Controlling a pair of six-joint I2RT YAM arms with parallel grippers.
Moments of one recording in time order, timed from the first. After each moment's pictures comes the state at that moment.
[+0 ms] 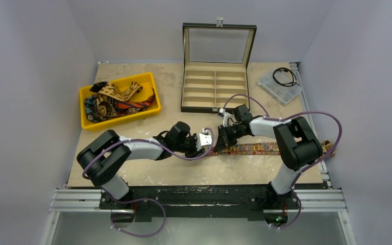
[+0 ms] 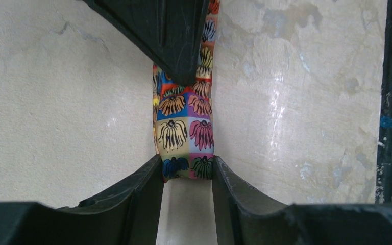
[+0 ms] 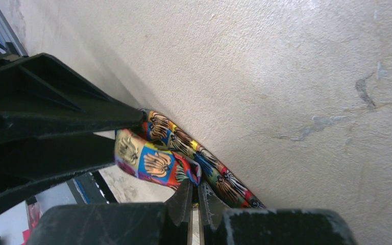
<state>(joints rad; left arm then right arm) -0.82 1.61 0.63 0.29 0.44 0.39 0.39 1.73 0.82 -0.27 -0.72 0.11</state>
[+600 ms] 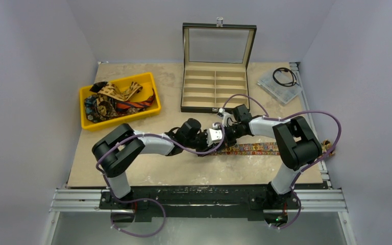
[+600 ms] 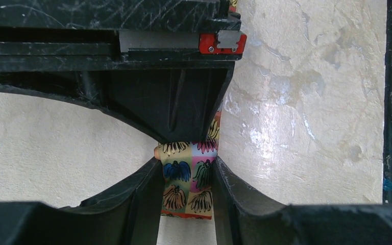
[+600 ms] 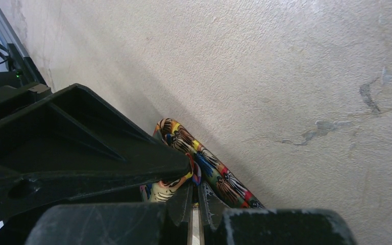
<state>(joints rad) -0.87 1.76 0.81 0.33 0.44 0.28 0.40 1.74 0.83 -0.27 -0.73 0.12</state>
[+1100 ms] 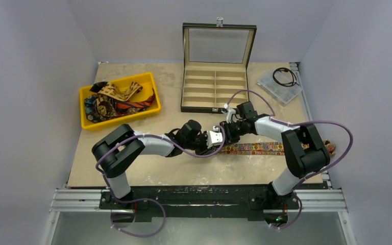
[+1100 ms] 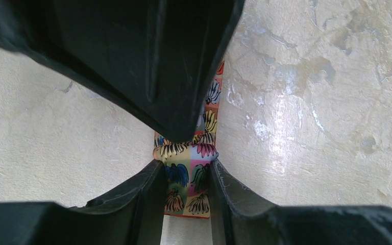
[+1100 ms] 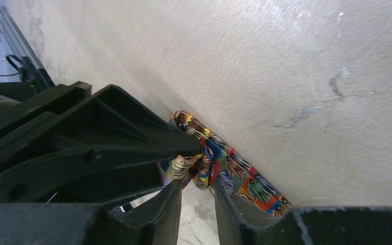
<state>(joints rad) -0.88 1.76 0.79 0.33 0.39 0.34 0.37 1.65 0.83 -0.31 -0.72 0.13</state>
